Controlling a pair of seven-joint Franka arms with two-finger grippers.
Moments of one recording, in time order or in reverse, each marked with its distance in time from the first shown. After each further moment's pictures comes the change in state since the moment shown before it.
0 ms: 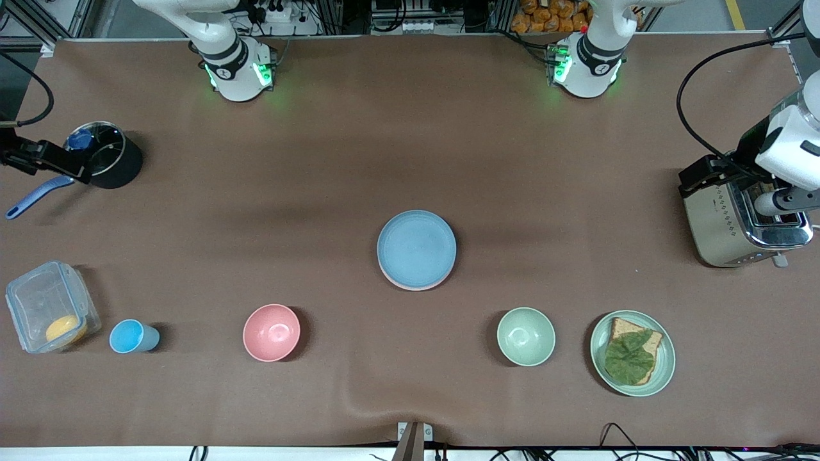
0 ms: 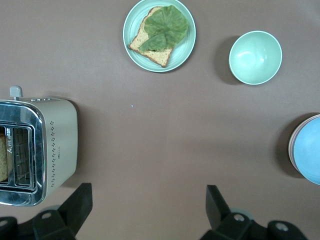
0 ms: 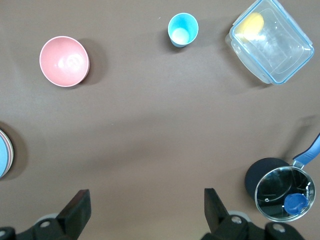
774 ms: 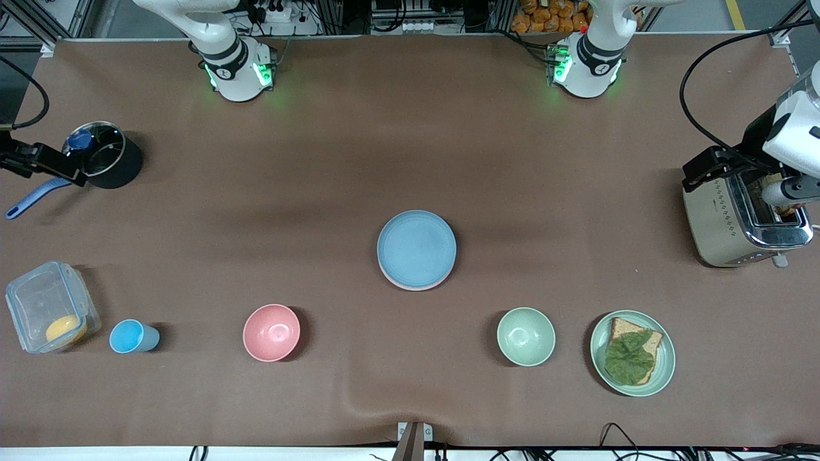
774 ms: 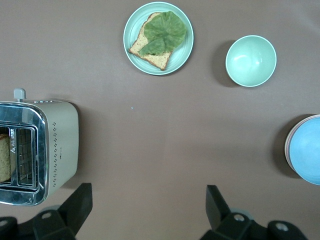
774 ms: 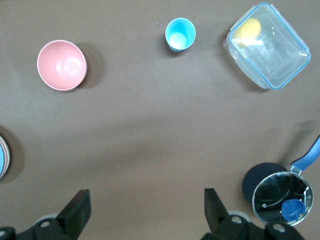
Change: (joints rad) left arm -0.001 -0.025 -0.003 0.000 0.000 -0.001 0.000; right arm -0.007 0.003 -0.004 -0.007 -0.002 0.033 -0.015
